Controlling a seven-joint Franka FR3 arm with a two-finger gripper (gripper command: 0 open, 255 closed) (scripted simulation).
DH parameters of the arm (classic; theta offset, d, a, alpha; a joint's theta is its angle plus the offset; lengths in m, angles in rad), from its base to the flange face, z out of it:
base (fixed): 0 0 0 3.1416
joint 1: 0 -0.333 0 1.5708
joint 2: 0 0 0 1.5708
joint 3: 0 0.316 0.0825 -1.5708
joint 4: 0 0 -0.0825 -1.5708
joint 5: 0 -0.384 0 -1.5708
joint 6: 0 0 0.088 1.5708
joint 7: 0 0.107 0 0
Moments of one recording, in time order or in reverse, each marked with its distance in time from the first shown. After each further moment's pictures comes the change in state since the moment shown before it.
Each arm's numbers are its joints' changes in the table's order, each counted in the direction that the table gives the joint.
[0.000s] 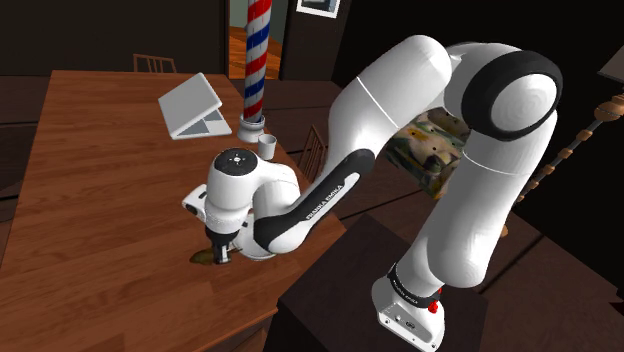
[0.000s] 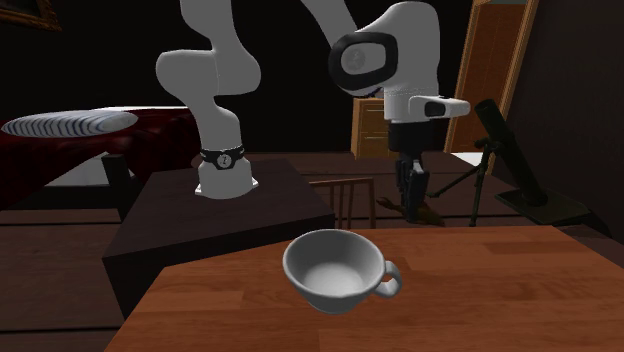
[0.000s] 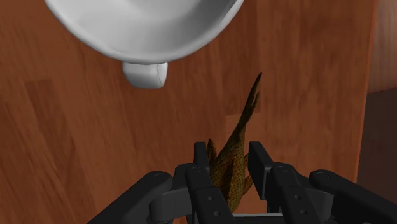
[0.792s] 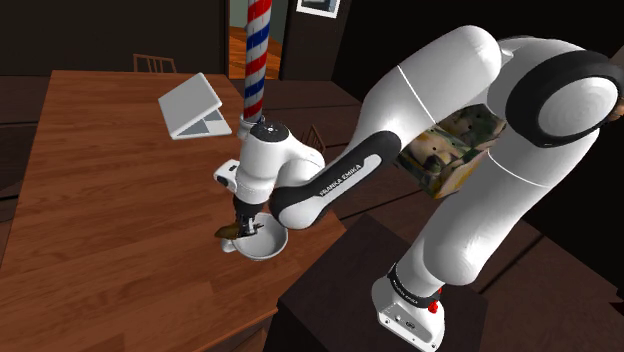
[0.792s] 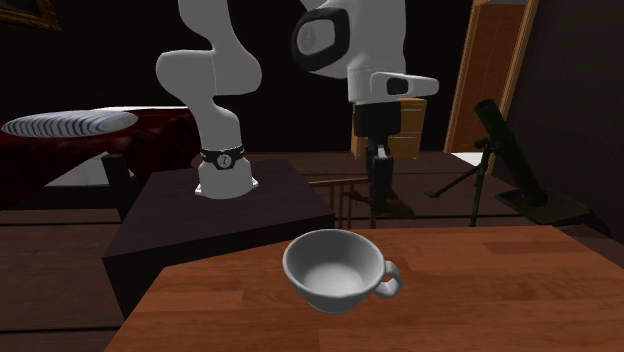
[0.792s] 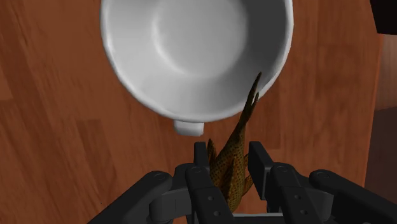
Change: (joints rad) arm 0.119 -0.197 0.003 0.138 -0.242 -0.010 -0.315
